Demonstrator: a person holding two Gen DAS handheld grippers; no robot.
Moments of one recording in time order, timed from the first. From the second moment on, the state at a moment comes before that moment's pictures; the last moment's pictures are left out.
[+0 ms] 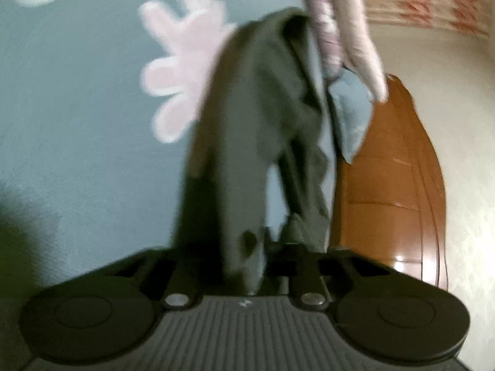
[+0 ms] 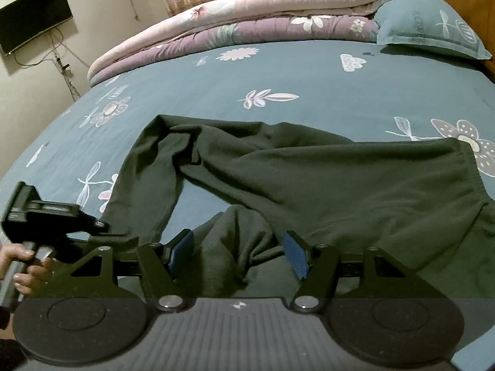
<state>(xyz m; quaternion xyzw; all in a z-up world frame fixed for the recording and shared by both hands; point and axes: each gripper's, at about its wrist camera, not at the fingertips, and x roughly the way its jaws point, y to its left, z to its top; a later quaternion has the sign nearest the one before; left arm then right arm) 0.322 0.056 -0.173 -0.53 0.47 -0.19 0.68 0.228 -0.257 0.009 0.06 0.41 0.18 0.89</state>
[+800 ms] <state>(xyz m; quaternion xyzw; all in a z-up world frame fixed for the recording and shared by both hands) 0.389 0.155 -0.052 -0.18 0.52 -0.16 0.82 0.239 -0.211 0.027 0.01 0.40 0.17 0.90</state>
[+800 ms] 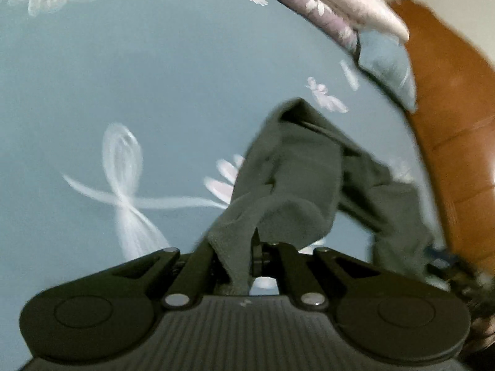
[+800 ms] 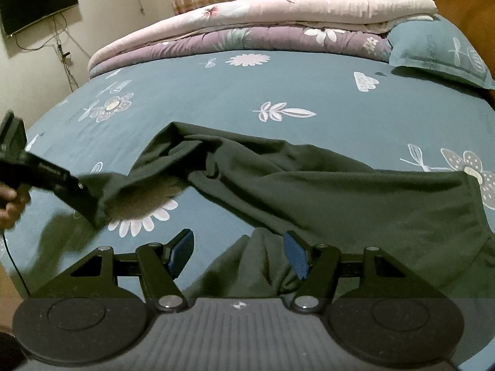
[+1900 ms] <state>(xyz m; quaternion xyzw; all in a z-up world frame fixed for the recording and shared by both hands) 0.609 0.236 -0.030 -0.02 0.52 -0.04 0.85 0.224 -0.174 0.046 -0.02 0.41 0.07 0.91</state>
